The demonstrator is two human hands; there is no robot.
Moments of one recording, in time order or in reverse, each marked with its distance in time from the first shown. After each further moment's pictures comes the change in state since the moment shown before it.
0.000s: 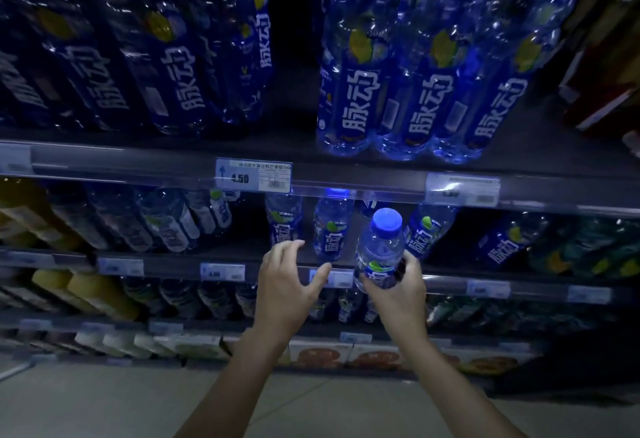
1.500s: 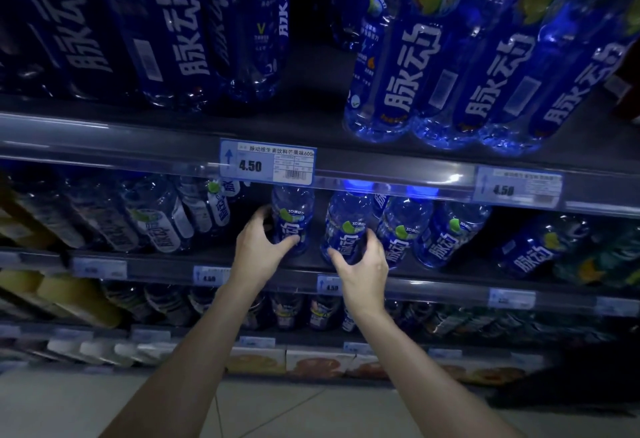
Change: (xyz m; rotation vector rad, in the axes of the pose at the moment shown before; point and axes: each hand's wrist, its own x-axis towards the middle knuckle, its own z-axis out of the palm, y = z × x) left_hand 0.089 -0.087 0.011 -0.208 0.002 -0.229; right_hand 0.029 -0.001 0.102 -0.146 0.006 0.011
